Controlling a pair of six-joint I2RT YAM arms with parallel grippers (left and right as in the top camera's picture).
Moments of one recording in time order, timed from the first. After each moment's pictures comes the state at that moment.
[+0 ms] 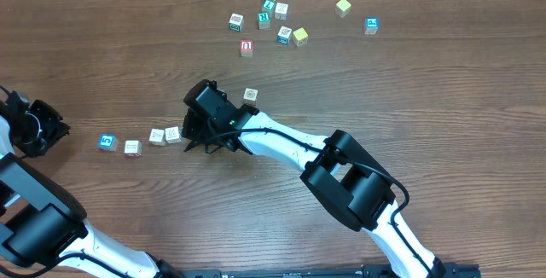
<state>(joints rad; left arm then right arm) 0.75 1.98 1.54 -0.94 0.29 -0.18 0.89 2.34 1.72 -0.25 -0.21 1.13</state>
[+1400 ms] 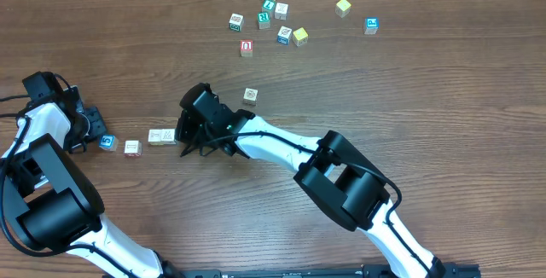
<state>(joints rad) 0.54 1.98 1.26 -0.57 -0.02 0.06 0.92 2.37 1.72 -0.16 -0.25 1.14</state>
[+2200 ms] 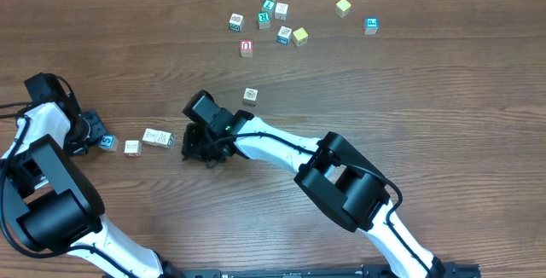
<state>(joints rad) 0.55 1.98 1.26 -0.65 -0.08 -0.06 0.92 2.36 1.72 -0.42 -0.41 1.14</state>
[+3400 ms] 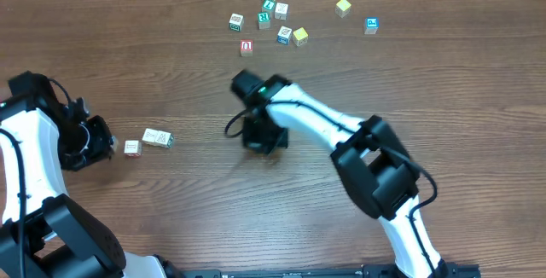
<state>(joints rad) 0.52 1.66 1.29 -1.19 0.11 0.00 0.70 2.27 1.73 -1.02 -0.21 0.80</state>
